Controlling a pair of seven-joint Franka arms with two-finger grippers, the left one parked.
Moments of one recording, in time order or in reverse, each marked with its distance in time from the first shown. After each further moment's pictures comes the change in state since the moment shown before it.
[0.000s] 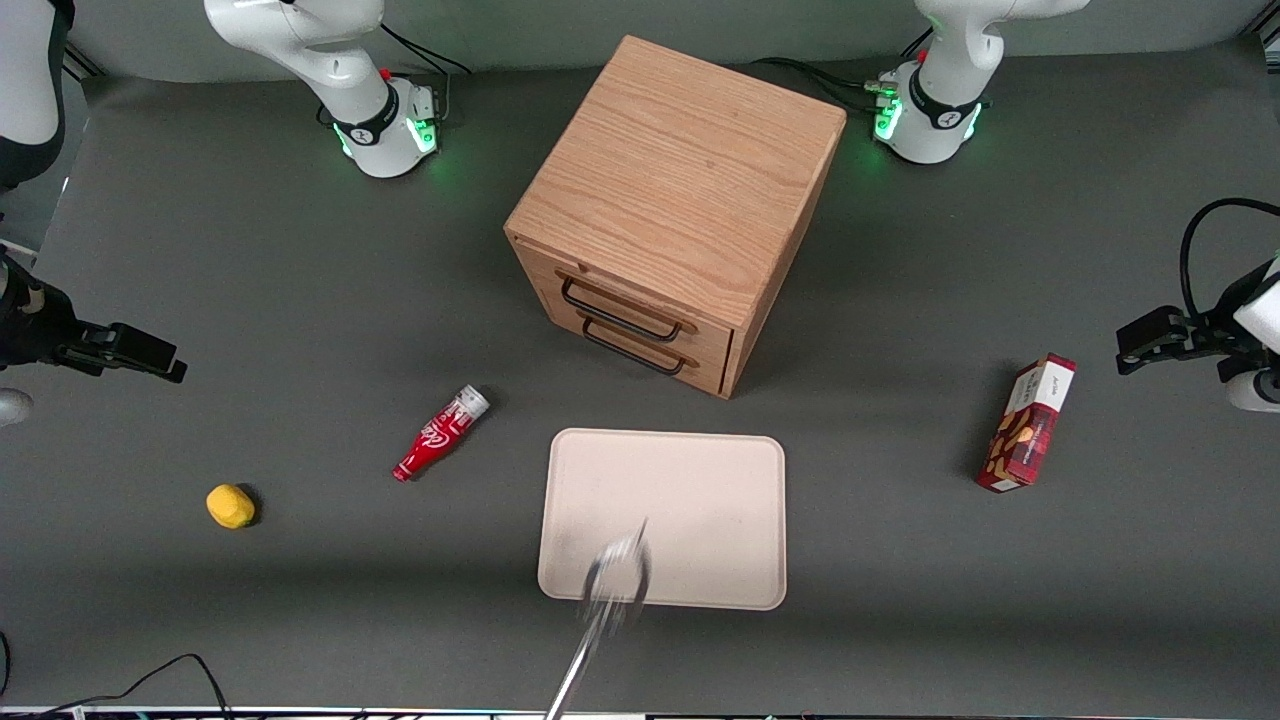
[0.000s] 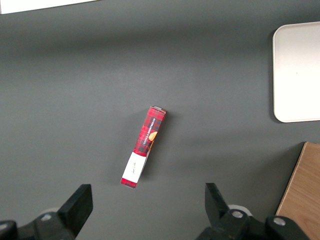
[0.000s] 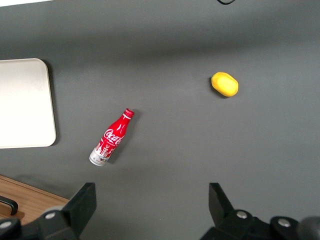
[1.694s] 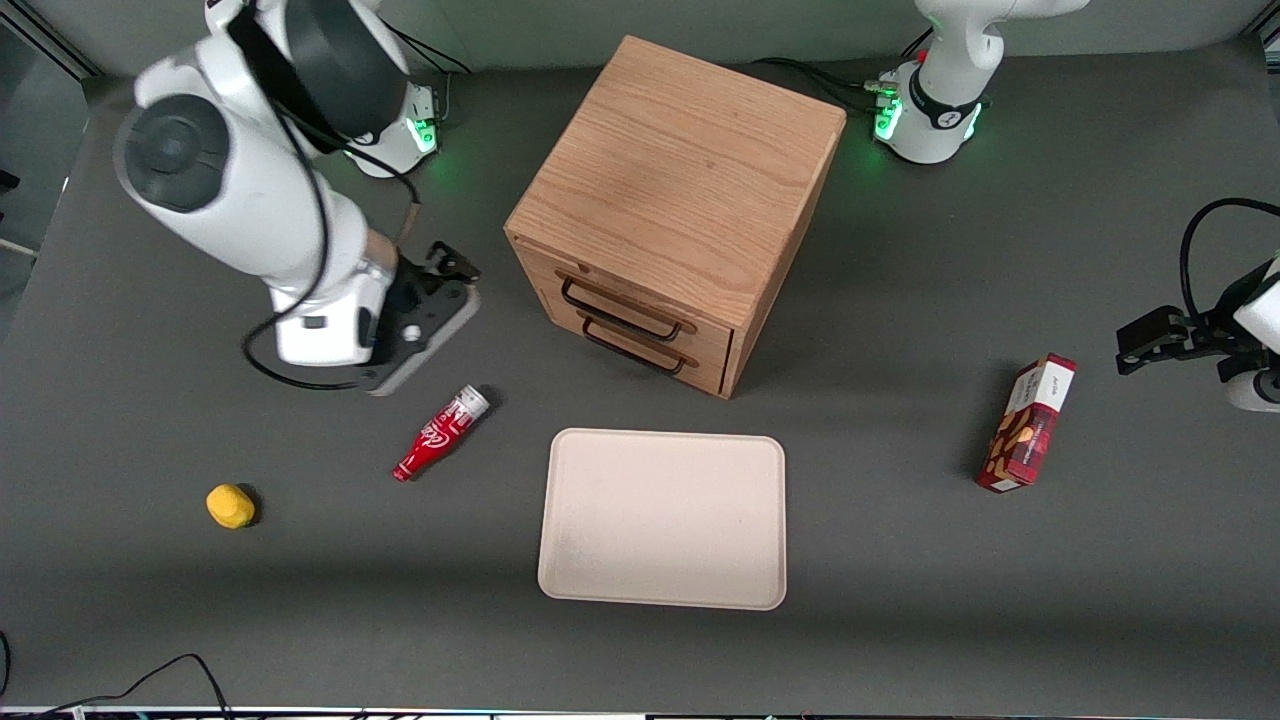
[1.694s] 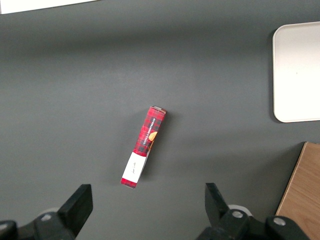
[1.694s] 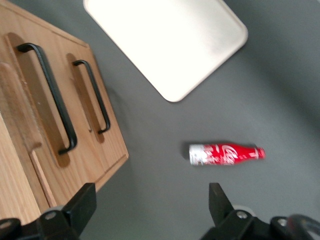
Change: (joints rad) arm 0.351 0.140 0.130 0.065 0.074 0.026 -0.443
